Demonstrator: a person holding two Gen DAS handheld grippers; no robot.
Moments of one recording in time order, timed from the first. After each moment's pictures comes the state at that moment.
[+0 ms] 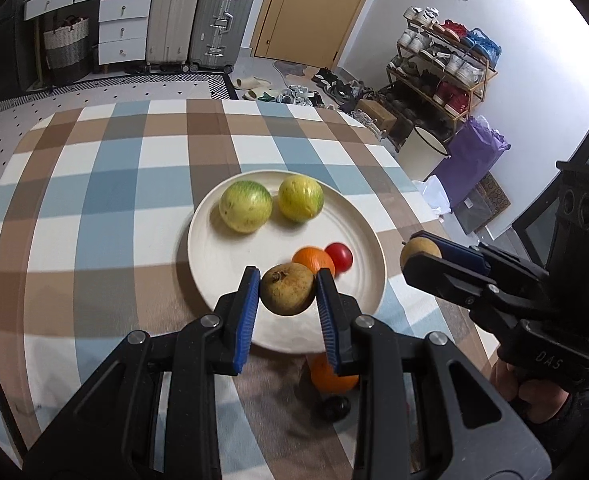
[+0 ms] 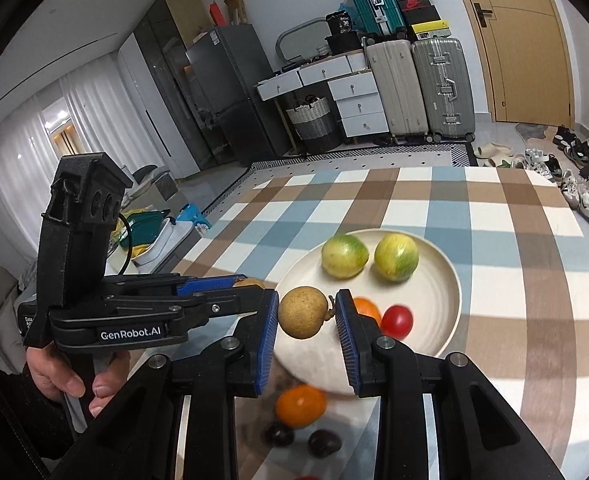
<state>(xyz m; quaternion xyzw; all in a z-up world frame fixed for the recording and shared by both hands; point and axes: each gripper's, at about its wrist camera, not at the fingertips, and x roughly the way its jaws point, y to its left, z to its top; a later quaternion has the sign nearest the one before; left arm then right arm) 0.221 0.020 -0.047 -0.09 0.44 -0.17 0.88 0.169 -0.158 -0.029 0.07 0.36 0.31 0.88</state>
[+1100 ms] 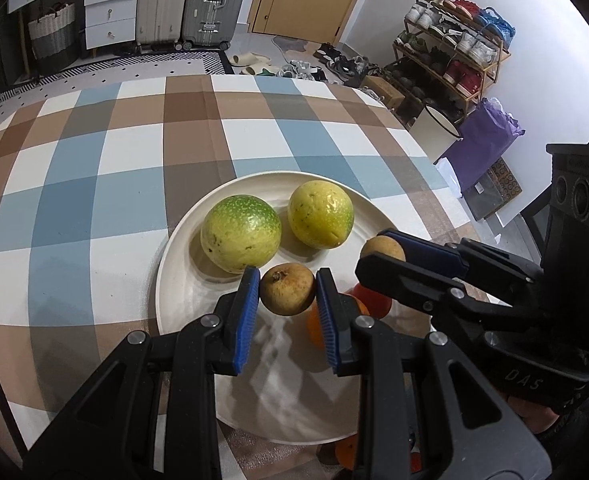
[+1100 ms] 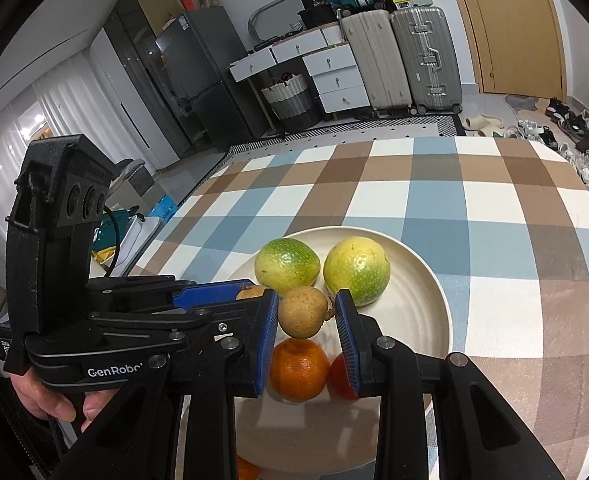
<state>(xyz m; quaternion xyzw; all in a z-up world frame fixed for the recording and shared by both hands) 0.305 -0.006 -0.100 -0.08 0.48 -0.18 0.86 0.251 -0.154 -0.081 0.08 0.41 0.28 0.86</state>
